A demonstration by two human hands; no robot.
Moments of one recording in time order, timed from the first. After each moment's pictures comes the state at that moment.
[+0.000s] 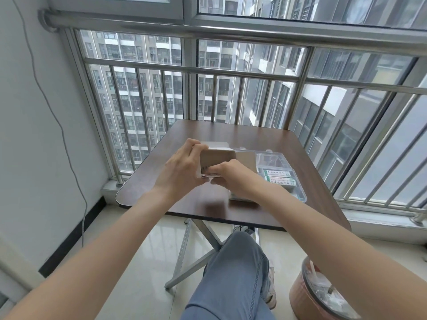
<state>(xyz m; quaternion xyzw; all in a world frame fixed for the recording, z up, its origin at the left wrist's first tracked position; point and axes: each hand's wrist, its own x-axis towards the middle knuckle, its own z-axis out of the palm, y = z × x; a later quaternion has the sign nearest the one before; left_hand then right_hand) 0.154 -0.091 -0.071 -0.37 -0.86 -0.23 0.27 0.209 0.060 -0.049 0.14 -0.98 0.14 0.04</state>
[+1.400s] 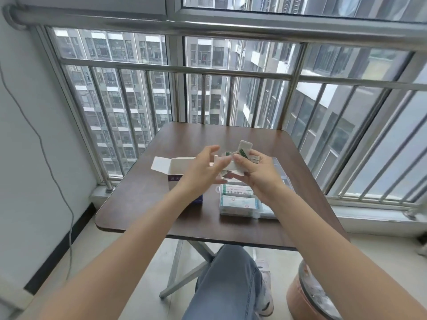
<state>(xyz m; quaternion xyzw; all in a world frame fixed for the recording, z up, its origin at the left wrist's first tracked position) 0.138 -0.015 -0.044 -0.26 -0.75 -0.60 -0.11 0.194 0.115 -0.041 -0.09 -0.58 0.80 0.14</state>
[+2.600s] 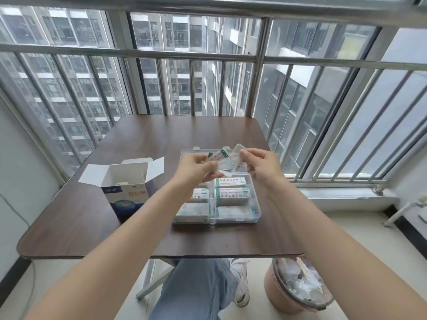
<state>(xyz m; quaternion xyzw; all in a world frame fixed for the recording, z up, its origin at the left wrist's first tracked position) 0.132 0.098 -0.058 -0.13 -0.69 -0.66 -0.25 0.202 0.245 -0.060 -0.26 -0.68 0.65 0.20</state>
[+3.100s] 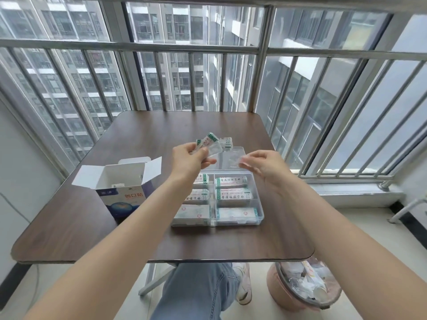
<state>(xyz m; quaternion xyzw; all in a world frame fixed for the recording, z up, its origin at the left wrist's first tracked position) 0.110 0.111 -0.063 -0.09 -0.70 -0.70 -0.12 0.187 0.278 -0.076 -0.24 -0.65 0.71 0.12</state>
